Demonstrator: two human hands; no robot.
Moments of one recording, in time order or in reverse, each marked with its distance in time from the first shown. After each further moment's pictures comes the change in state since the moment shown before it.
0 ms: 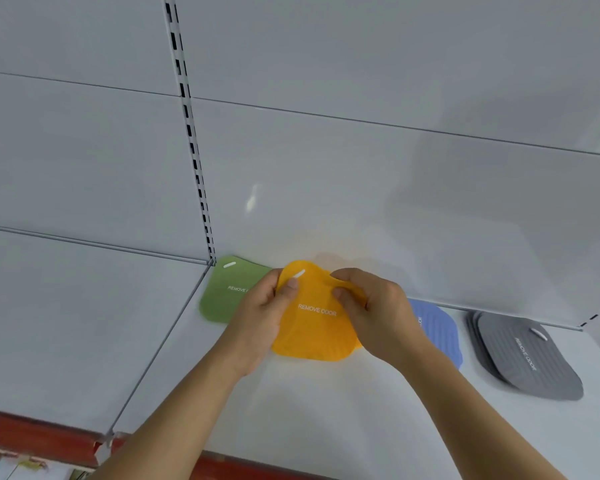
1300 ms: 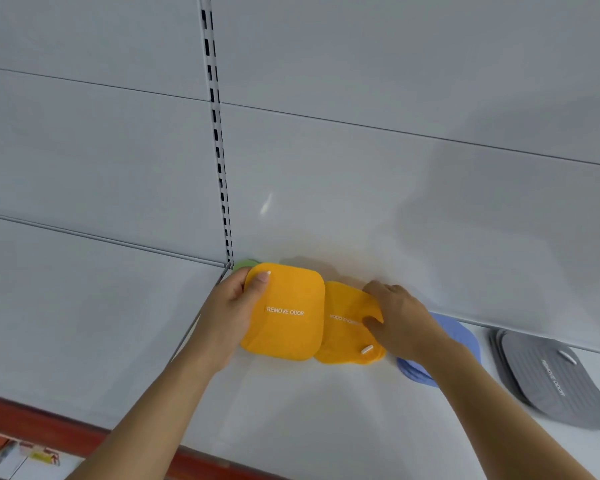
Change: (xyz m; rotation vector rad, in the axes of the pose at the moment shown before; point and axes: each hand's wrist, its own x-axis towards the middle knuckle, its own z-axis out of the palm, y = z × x) left_hand 0.002 0.005 -0.060 0.128 0.216 0.061; right_hand 0.036 0.054 0.010 -0.479 -0.261 0.031
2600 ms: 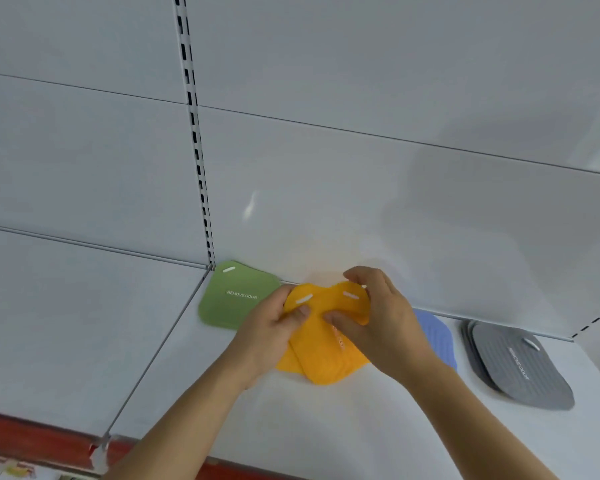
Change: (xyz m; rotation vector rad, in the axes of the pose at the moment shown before) left_hand -0.024 0.002 0.063 0.004 -0.291 -0.011; right_hand -0.054 -0.040 -0.026 0.405 0.332 -0.079
